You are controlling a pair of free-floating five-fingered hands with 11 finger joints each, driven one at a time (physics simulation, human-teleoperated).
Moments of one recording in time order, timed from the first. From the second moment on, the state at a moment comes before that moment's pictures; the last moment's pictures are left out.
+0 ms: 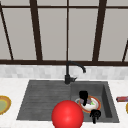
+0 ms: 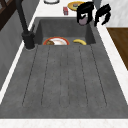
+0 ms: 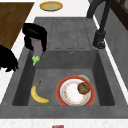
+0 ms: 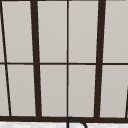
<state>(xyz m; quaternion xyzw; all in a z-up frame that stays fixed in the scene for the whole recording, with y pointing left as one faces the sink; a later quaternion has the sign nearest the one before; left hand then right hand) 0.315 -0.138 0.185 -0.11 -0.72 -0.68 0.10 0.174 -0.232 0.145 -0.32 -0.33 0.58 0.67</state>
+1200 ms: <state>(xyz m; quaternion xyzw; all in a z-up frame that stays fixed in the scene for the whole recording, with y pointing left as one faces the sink) 0.463 -0.222 -0.013 -0.11 -0.72 -0.67 0.09 0.174 -0.232 0.145 -0.32 -0.33 0.58 0.67</state>
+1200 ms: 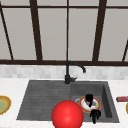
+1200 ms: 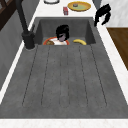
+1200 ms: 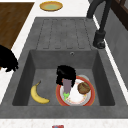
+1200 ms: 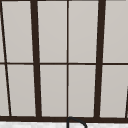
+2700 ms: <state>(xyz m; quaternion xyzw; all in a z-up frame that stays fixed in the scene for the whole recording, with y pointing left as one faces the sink) 0.462 -0.163 0.041 -0.14 -0.75 -0.63 0.13 0.174 -0.232 0.145 -0.32 -0.33 0.58 0.67</state>
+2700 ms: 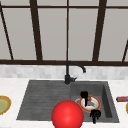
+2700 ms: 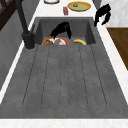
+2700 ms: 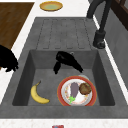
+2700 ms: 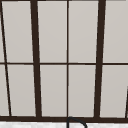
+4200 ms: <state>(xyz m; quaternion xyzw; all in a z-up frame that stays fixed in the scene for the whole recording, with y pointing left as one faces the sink) 0.405 -0.078 0.156 -0.15 -0.75 -0.63 0.13 0.174 -0.232 0.145 -0.32 -0.33 0.58 0.67</state>
